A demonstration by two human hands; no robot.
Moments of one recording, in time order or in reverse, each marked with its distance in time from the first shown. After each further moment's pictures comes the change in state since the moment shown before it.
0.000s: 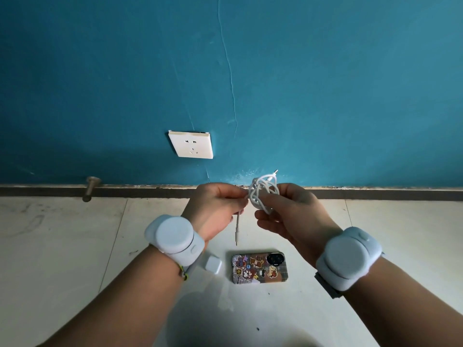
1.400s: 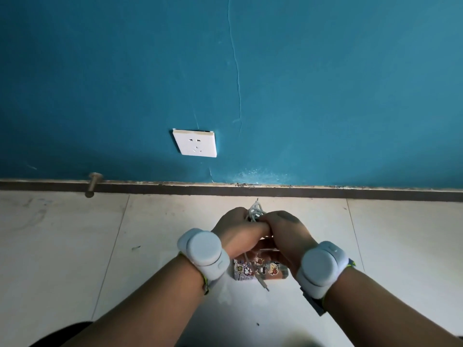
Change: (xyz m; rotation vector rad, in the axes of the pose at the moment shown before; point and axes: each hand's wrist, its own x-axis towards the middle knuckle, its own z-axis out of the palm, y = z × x) left_hand -0.013 -0.009 0.029 0.199 -0.223 -0.204; right_hand 0.009 0.037 0.010 -0.199 0.082 0.243
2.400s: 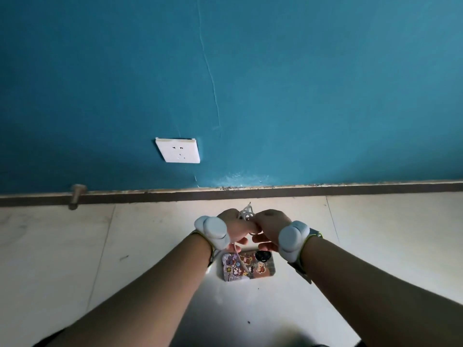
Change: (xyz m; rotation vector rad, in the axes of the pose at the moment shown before) left_hand 0.064 -0.017 0.017 0.031 -0.132 -0.121; right_hand 0.057 0.016 -0.028 -0.213 -0.023 0.080
